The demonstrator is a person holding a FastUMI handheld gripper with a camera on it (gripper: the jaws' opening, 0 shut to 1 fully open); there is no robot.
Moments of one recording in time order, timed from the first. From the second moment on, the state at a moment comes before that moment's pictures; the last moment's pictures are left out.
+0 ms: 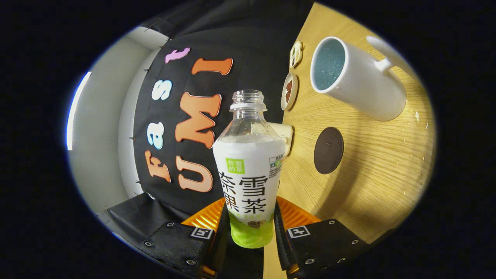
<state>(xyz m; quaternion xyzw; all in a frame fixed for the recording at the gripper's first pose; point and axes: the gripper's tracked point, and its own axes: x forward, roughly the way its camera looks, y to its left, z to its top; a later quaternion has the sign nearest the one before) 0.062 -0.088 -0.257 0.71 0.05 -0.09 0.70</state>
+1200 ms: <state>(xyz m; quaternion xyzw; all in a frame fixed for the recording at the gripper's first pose) 0.053 -0.128 -0.235 0.82 -0.03 -0.12 0.56</state>
